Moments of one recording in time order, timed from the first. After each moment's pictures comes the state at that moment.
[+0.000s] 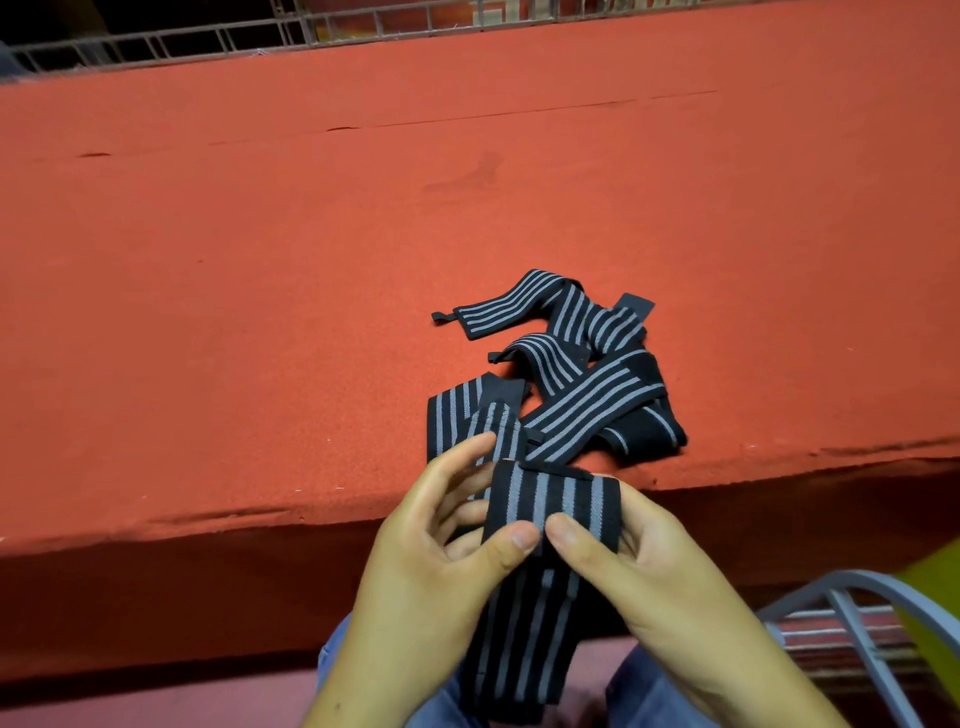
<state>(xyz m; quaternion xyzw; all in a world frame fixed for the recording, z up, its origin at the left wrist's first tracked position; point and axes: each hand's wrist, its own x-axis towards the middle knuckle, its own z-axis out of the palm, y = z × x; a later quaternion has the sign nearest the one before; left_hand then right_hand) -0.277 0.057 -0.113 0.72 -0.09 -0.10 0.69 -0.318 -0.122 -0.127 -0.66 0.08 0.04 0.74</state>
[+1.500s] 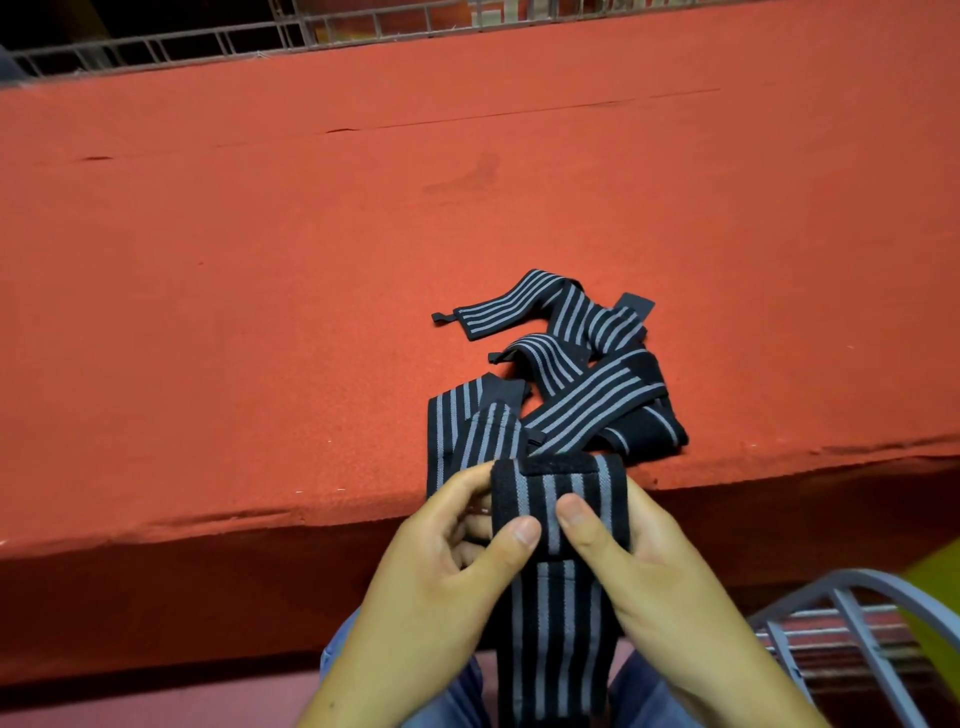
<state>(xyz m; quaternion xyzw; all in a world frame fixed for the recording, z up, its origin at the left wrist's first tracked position) -0.276 0.060 -0.114 0.75 -0.17 -0.12 0.63 -0.318 -0.114 -0.124 -0.71 0.08 -0.02 0.70</state>
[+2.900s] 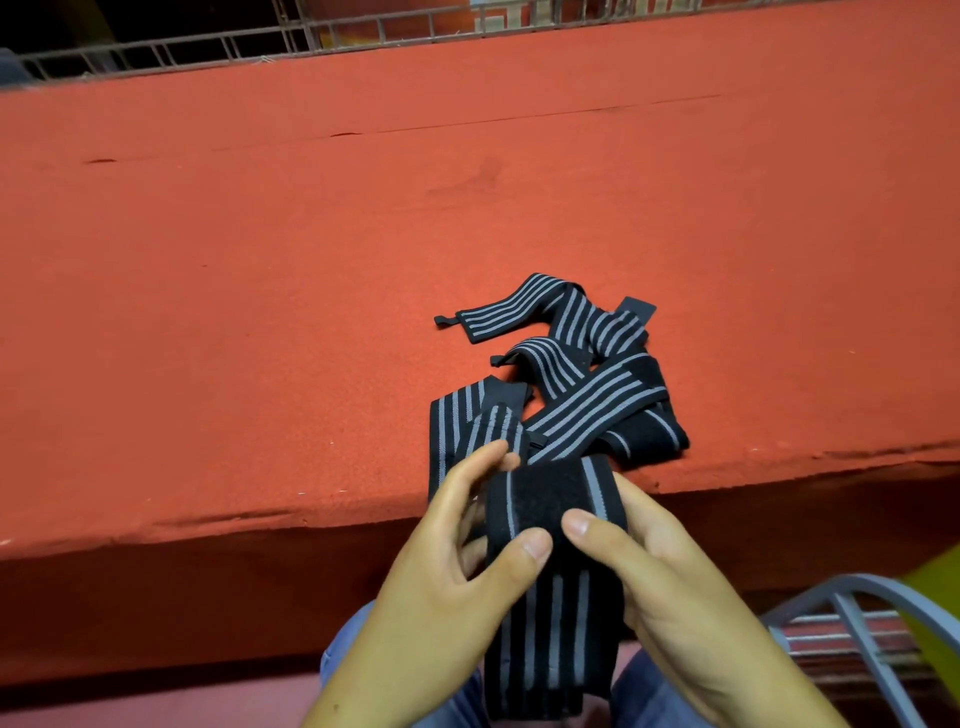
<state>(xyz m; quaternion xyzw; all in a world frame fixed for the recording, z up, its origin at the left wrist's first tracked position) -0.280 0.061 -0.111 0.74 -0.16 -0.16 0.63 -0.318 -0.119 -0.124 -0.61 0.08 0.06 0.79</state>
